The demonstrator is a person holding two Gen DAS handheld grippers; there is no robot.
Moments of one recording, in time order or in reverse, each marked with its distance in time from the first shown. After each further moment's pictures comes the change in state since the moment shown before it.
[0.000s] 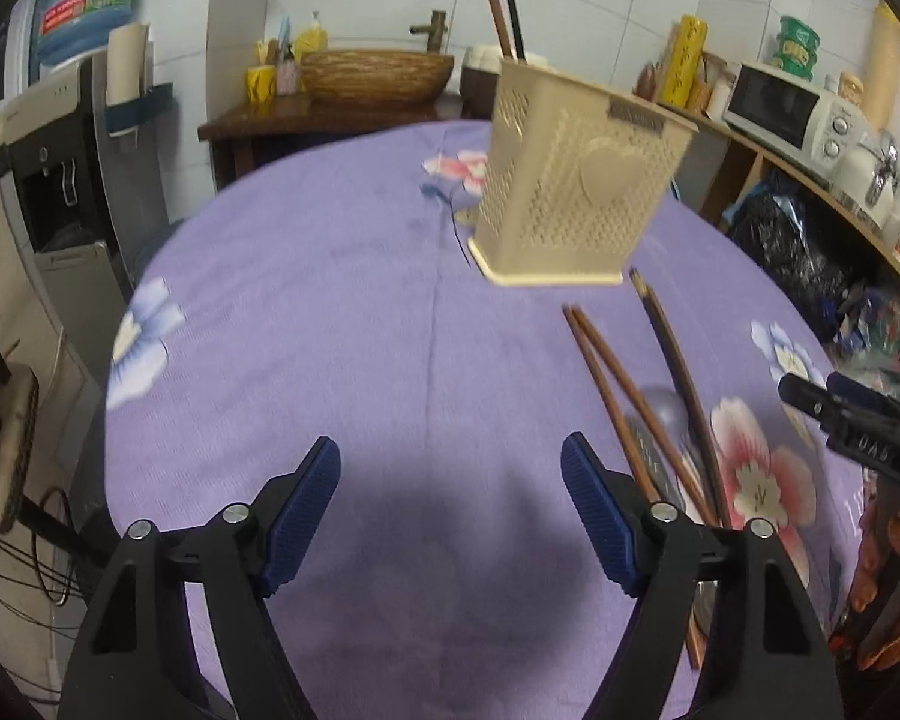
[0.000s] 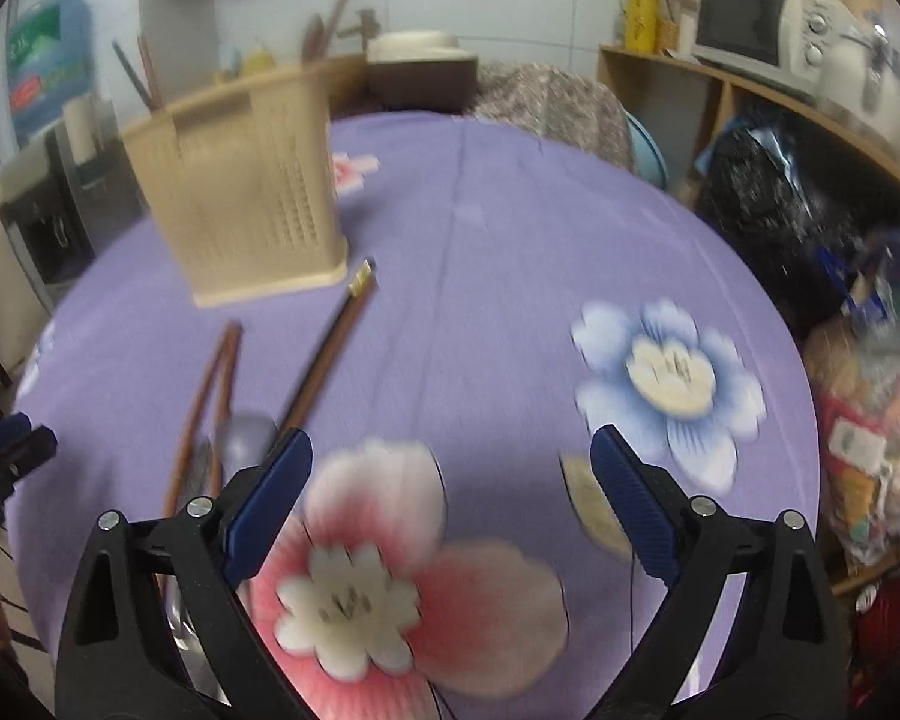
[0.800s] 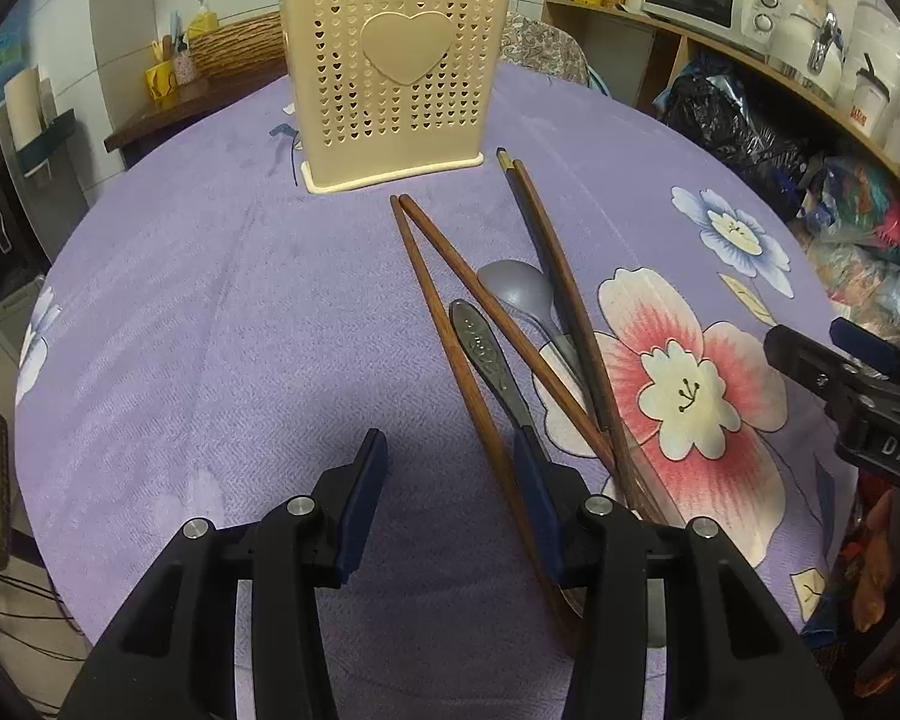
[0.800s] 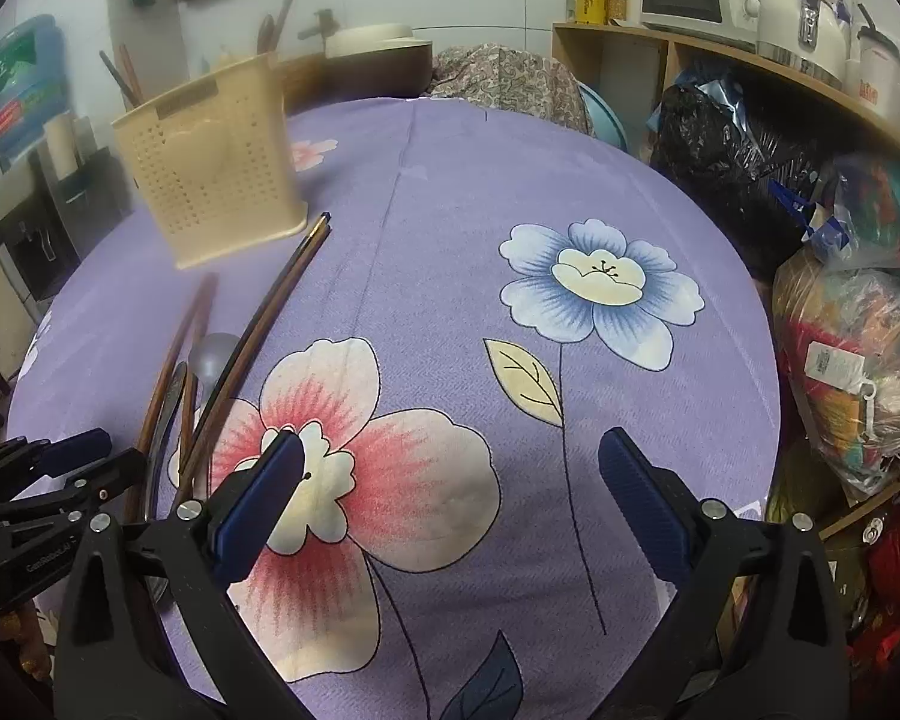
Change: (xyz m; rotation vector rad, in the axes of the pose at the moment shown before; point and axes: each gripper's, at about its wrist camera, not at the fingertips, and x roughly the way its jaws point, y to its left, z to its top) left arm 0.031 -0.090 -0.027 0.201 0.136 -0.018; right arm -0.028 -0.025 -0.038 0.074 0.010 -0.016
